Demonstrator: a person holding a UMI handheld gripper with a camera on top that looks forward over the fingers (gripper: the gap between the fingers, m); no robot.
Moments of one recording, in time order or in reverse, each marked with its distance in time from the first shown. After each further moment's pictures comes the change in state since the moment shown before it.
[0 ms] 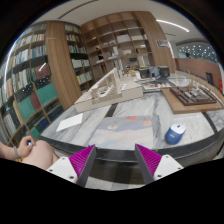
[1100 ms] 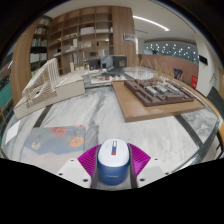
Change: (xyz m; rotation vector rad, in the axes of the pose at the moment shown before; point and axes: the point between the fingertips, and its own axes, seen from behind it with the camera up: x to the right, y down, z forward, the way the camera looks) arm 0.244 -0.029 0.110 -0.067 0.478 0.049
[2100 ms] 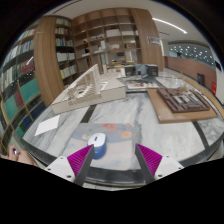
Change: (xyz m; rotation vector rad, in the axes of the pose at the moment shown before) arm -0.116 -0.005 -0.127 0.002 -0.298 -0.077
